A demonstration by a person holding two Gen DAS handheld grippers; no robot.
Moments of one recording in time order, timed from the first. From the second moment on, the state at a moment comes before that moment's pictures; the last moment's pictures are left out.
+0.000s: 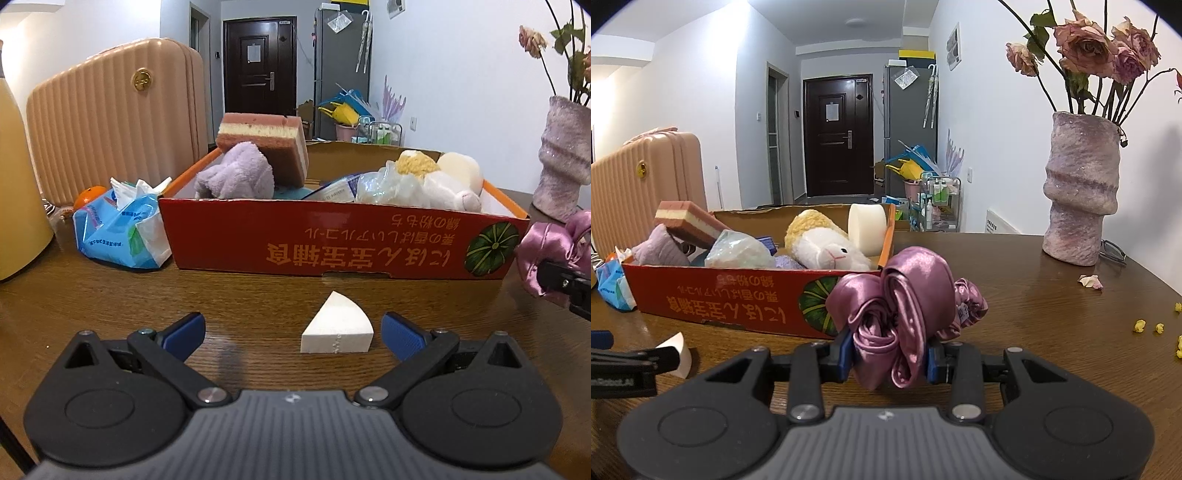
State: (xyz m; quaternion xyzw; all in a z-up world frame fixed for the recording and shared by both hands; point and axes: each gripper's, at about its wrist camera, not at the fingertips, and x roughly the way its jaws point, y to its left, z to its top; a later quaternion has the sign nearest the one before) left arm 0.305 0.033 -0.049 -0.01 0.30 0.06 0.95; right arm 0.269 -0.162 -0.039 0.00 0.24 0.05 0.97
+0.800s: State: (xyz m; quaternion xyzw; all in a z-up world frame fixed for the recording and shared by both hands) left arm 0.331 0.018 -0.059 0.02 0.33 0.04 0.94; right arm 0.270 -0.160 -0.041 0.00 0.25 0.05 0.97
